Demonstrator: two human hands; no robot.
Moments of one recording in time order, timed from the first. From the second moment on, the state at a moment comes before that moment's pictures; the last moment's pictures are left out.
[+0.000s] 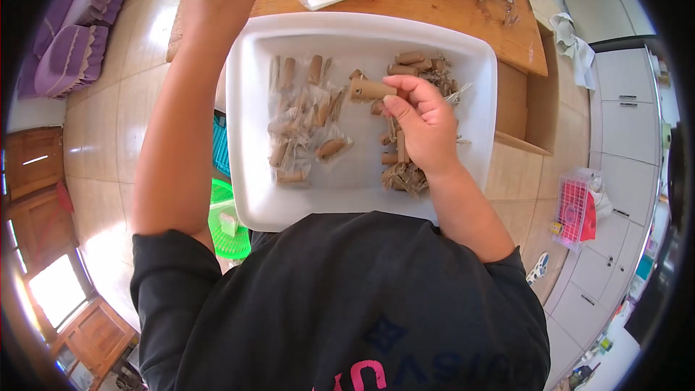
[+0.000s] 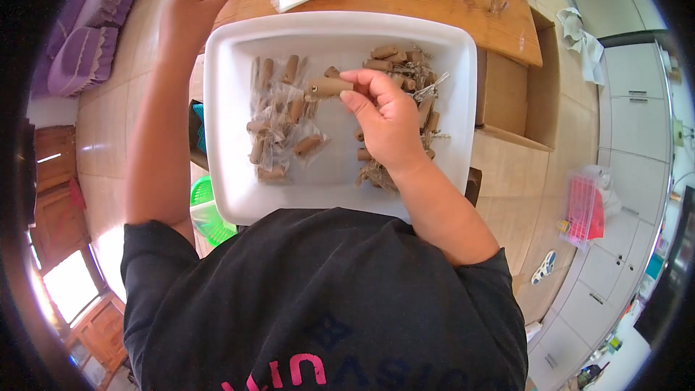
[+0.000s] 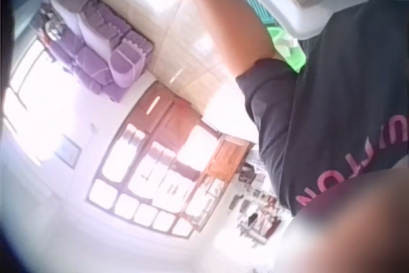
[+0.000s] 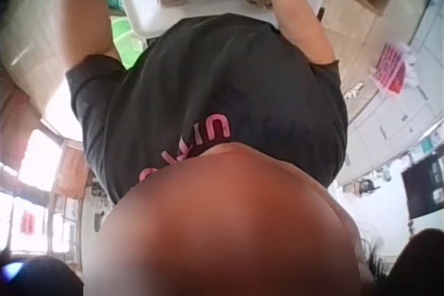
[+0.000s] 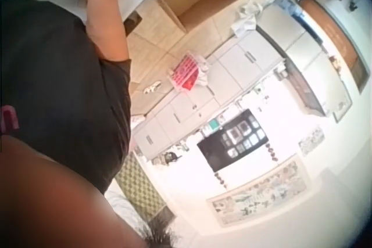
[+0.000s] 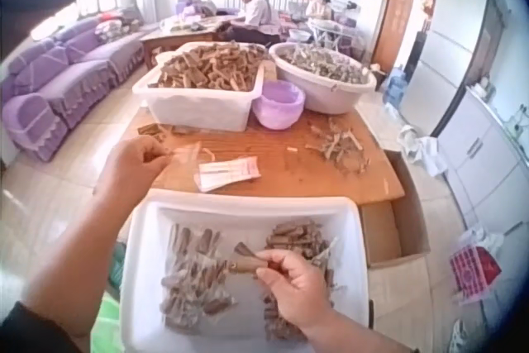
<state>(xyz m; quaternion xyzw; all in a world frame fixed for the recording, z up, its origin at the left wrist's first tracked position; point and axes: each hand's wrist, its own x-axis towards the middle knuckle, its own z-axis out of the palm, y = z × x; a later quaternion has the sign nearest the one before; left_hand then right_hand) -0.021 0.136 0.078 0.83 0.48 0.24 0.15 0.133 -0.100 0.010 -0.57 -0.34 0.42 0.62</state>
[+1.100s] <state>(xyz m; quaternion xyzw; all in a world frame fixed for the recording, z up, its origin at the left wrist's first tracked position) -0.030 0.023 0.030 0.55 0.41 0.17 0.70 0.141 -0.099 0.014 -0.61 -0.46 0.18 0.62</state>
